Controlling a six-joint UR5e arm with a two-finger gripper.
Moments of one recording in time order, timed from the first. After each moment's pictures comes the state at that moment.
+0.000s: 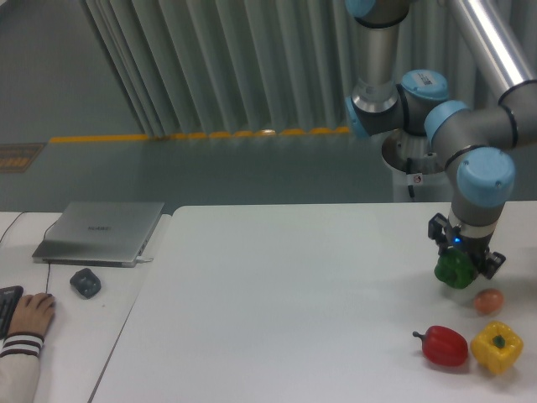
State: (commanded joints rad) arm 2.49 -1.84 -1.50 -1.54 1.61 1.02
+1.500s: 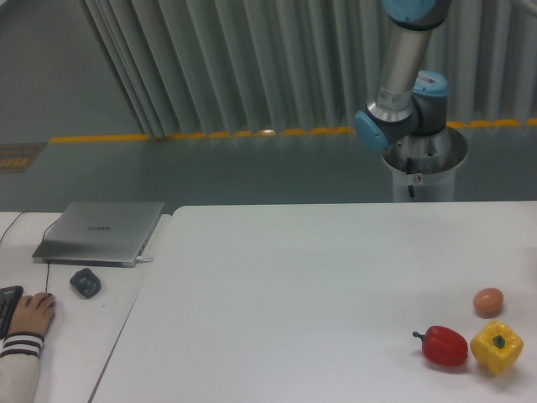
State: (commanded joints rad) arm 2.88 -1.92 -1.49 -1.13 1.63 1.26
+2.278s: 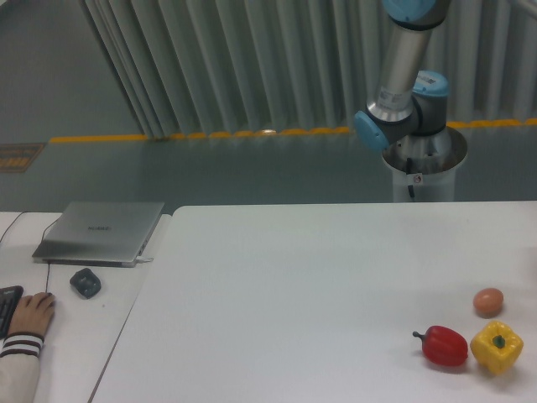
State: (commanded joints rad) arm 2.77 -1.89 -1.55 -1.11 1.72 1.27
